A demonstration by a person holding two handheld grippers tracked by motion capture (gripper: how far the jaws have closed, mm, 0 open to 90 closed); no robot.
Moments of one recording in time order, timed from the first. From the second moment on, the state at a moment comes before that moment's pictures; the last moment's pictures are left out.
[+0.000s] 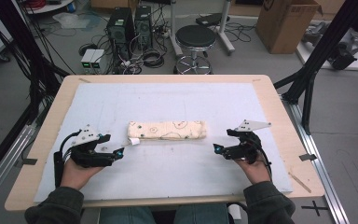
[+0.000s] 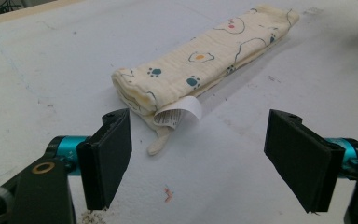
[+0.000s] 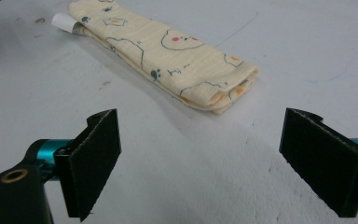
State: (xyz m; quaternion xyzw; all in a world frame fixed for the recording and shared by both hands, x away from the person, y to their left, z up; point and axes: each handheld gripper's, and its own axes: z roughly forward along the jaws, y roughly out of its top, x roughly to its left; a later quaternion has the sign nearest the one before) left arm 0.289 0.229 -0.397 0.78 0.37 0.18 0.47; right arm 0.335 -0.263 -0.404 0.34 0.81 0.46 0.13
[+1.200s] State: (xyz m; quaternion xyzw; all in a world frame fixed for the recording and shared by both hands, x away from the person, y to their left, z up) left arm 0.250 0.238 -0.415 0.78 0.37 0.20 0.46; right arm 0.296 -0.301 -0.418 0.37 0.79 0.46 0.14
